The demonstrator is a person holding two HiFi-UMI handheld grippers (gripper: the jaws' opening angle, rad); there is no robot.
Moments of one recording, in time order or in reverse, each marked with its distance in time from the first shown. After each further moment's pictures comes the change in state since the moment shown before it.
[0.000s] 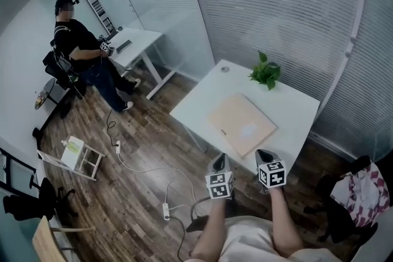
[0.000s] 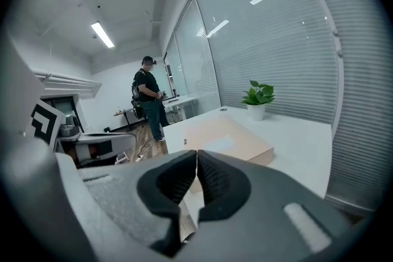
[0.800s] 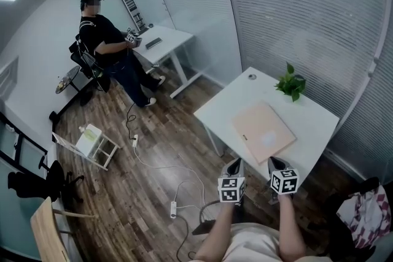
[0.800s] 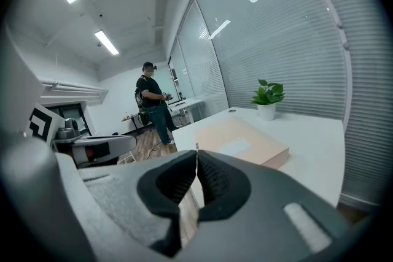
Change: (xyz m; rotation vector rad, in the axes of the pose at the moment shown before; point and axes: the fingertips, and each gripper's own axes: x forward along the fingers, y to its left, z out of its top) left arm -0.025 0.011 0.015 -0.005 -0.034 -0.023; right arm 0.004 0.031 0.011 0.027 -0.025 0.080
